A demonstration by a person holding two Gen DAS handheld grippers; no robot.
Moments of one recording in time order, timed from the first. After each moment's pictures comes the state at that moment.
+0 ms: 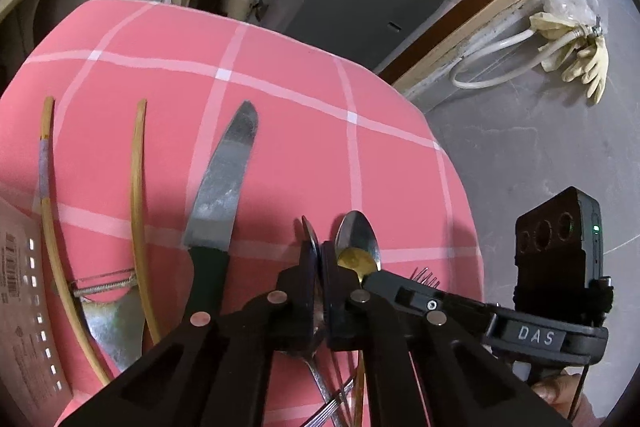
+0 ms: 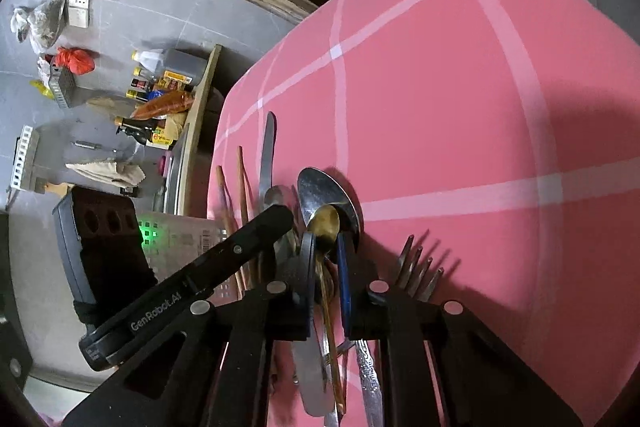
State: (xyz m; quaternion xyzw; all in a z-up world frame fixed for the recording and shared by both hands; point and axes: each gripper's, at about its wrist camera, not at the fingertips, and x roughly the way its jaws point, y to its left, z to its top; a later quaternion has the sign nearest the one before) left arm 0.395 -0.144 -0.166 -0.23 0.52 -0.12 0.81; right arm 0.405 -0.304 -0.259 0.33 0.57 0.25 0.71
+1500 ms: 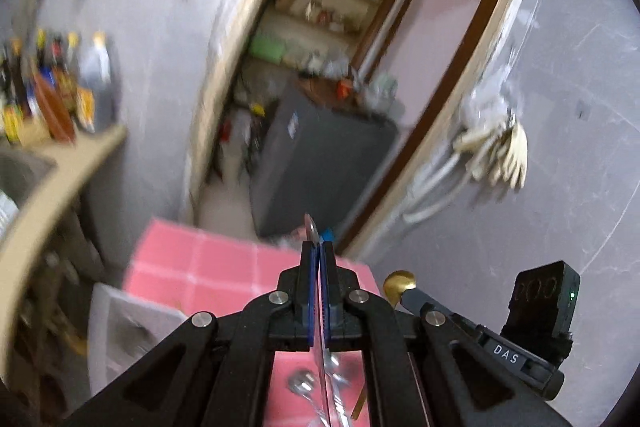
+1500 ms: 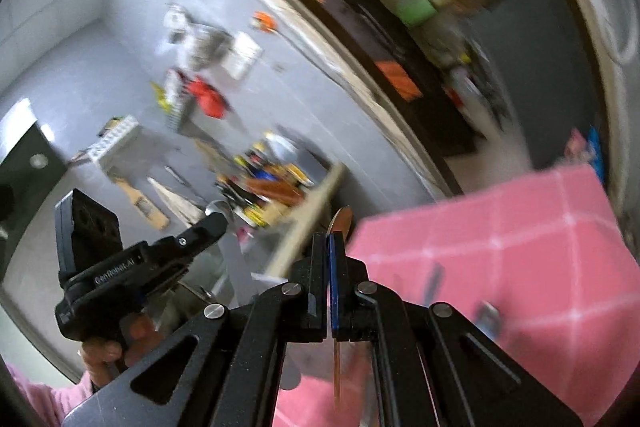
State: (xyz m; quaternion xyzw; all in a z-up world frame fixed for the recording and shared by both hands) left arm 0.314 -0.052 0.068 -0.17 0.27 -0.10 0.94; right arm 0.375 -0.297 -0.050 0.29 0.27 0.34 0.85
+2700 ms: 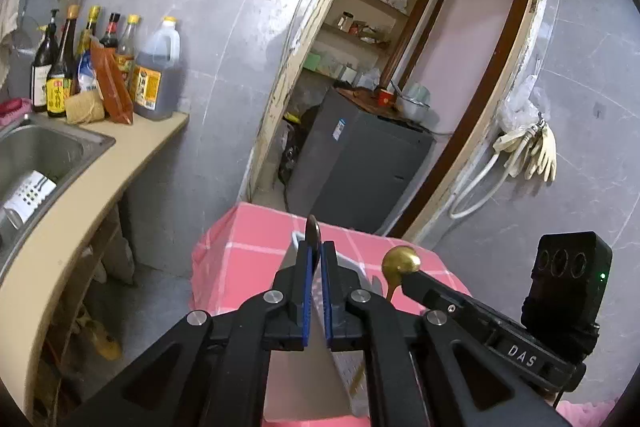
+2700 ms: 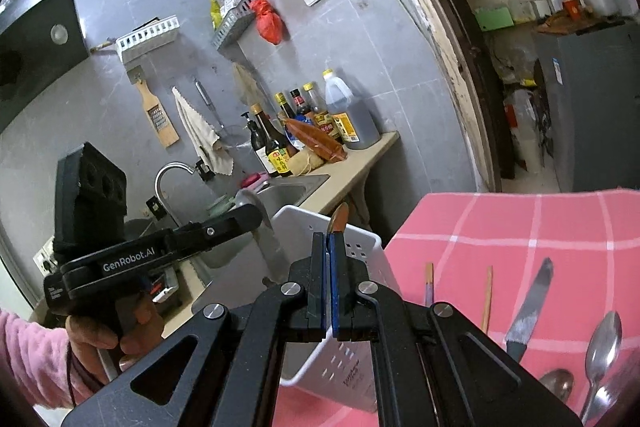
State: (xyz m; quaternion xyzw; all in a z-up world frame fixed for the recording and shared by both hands) left arm 0.275 0.062 -0.038 -0.19 0.26 -0.08 0.94; right arm 0.352 -0.163 -0.091 0.15 0.26 0.40 0.86
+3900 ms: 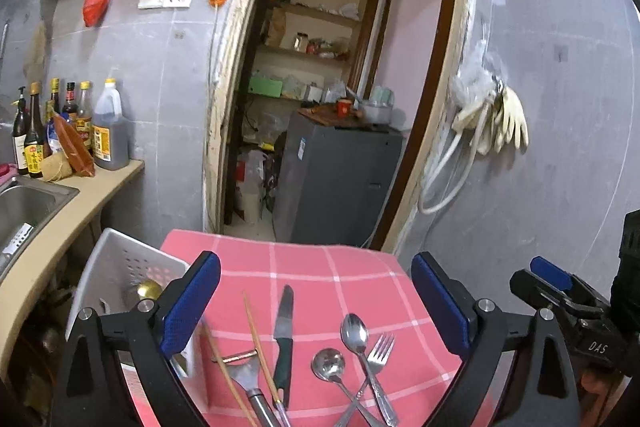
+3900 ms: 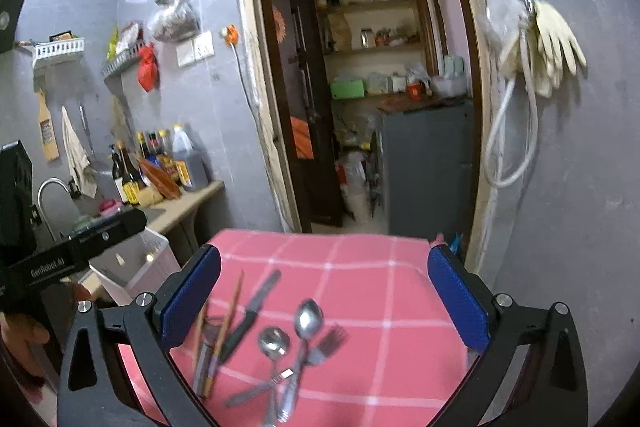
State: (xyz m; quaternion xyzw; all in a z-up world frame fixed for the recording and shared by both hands) left arm 0.253 -0.113 -0.011 -0.09 0.21 -0.07 0.97; right arm 0.265 -0.359 -0.030 0.06 0.21 0.12 0.97
